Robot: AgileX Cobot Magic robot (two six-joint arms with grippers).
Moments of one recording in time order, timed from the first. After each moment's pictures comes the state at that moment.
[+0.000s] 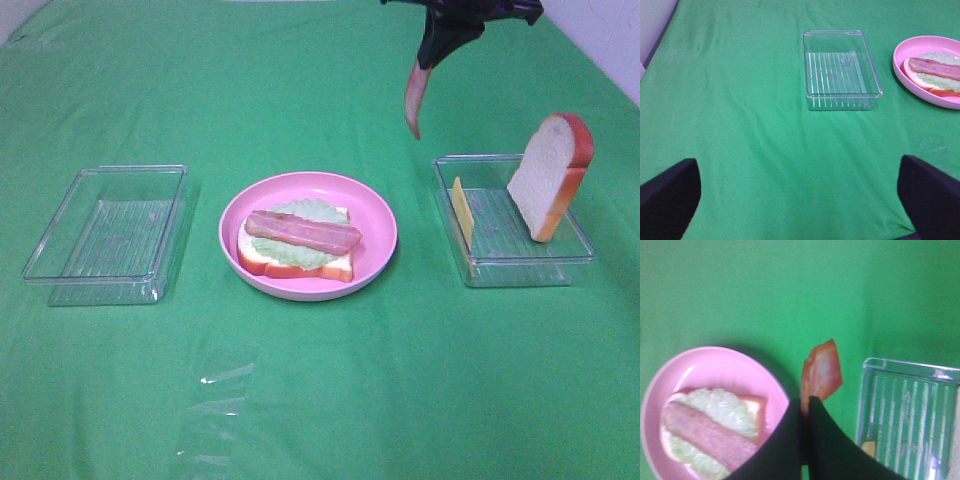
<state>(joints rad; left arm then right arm) 0.01 -0.01 -0.52 -0.05 1.08 -0.02 0.25 2.22 -2.25 0.15 1.21 0.09</state>
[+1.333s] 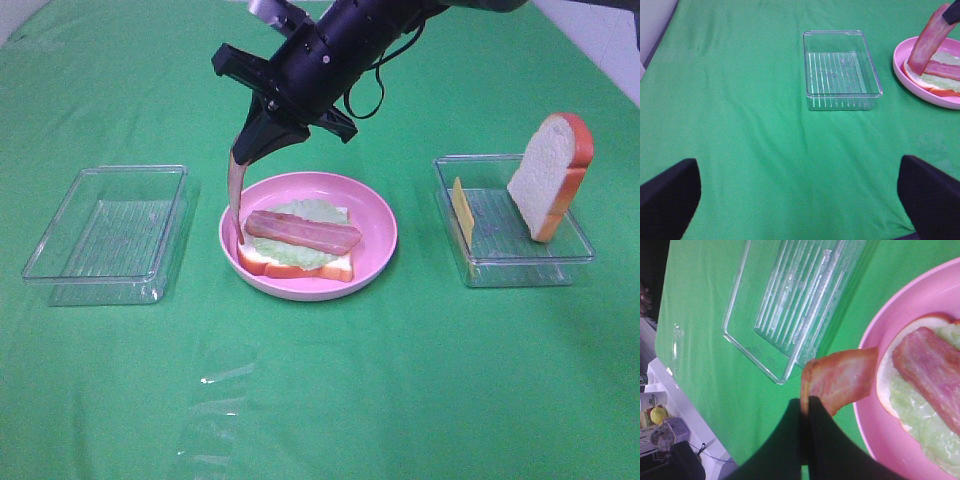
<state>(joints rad) 0.01 -0.01 -0.52 -0.05 1.08 -0.02 0.46 2.29 -1.99 0.70 1.07 -0.17</state>
